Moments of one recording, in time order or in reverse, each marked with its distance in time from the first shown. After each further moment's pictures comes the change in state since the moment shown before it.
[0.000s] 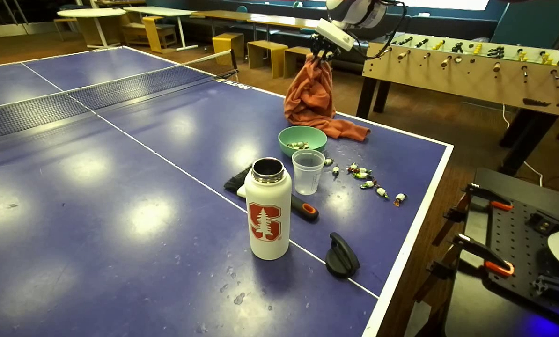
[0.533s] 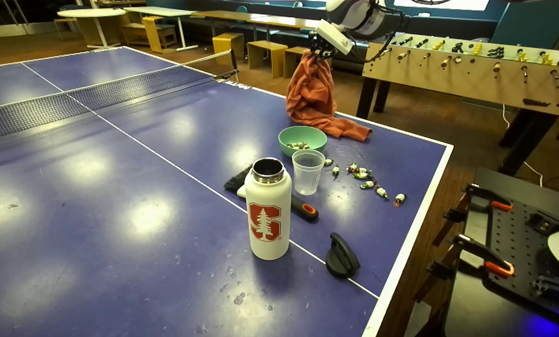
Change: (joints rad) arm -0.039 0.009 0.080 -0.015 0.042 0.152 -0.095
